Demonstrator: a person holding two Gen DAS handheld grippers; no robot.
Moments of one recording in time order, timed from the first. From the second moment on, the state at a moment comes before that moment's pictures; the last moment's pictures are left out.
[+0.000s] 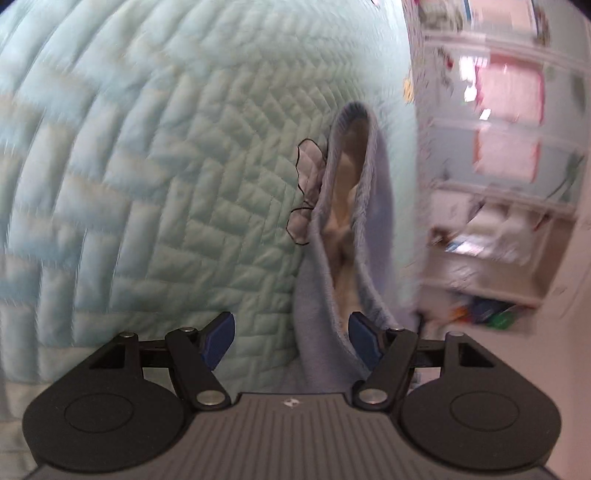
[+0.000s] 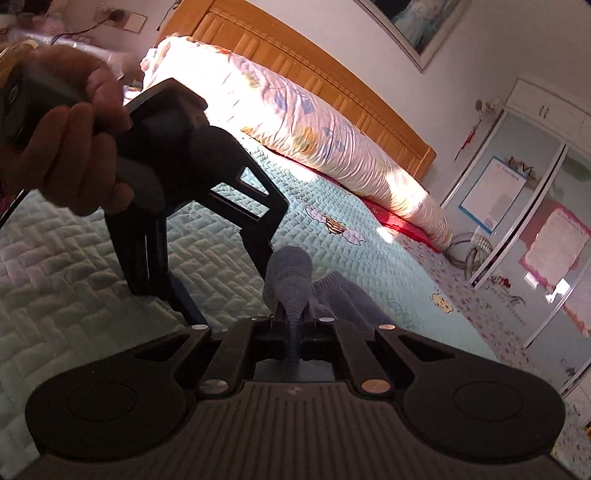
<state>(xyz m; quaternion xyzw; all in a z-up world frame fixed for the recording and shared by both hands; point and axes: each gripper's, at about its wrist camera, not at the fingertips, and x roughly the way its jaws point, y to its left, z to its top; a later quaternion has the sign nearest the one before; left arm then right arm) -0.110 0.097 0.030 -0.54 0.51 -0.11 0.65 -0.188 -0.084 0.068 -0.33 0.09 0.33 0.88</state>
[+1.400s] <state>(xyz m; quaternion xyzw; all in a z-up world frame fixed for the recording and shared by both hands) -0.164 0.089 0.108 -0.29 0.36 -0.04 0.88 -0.155 -0.319 0.074 0.21 0.33 0.16 0.91</state>
